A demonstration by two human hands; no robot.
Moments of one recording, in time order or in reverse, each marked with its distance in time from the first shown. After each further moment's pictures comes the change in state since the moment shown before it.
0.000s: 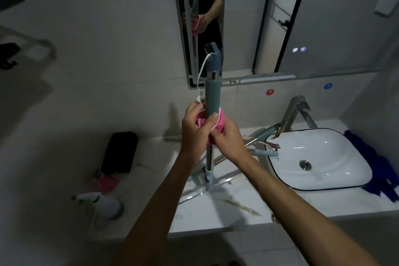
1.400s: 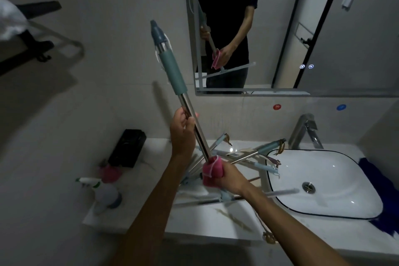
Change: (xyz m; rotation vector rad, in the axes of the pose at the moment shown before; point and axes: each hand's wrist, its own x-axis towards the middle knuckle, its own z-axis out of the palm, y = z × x) left_hand -0.011 -0.004 0.027 0.000 0.379 -0.057; right_hand -0.058 0.107 -0.050 -0.134 -0.577 0.332
